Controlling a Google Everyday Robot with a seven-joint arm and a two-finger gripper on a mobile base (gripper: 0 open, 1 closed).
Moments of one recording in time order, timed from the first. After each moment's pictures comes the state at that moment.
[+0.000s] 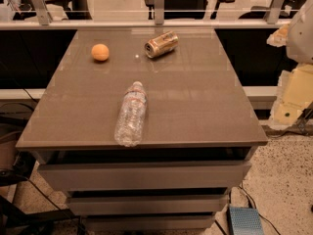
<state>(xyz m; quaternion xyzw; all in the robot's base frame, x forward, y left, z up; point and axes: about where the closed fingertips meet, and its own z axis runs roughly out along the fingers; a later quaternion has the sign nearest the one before) 0.438 -0.217 0.976 -0.60 0.78 -0.03 0.16</state>
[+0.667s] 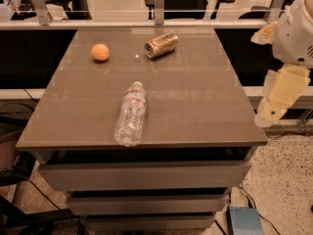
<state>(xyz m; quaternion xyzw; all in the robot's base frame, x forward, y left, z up) 0.450 -0.194 0.972 -0.63 0.75 -0.02 0.19</state>
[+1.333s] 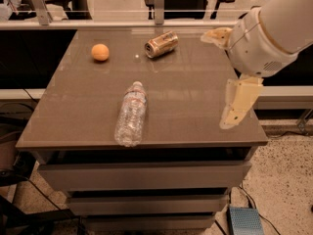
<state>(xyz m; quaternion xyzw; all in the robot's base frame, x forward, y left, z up) 0.466 -0.118 0.958 -0.74 0.62 0.00 0.27</state>
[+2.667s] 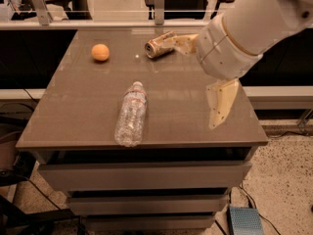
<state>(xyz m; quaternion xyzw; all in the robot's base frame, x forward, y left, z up) 0.463 -0.068 0.950 -0.85 0.45 -0.02 0.26</state>
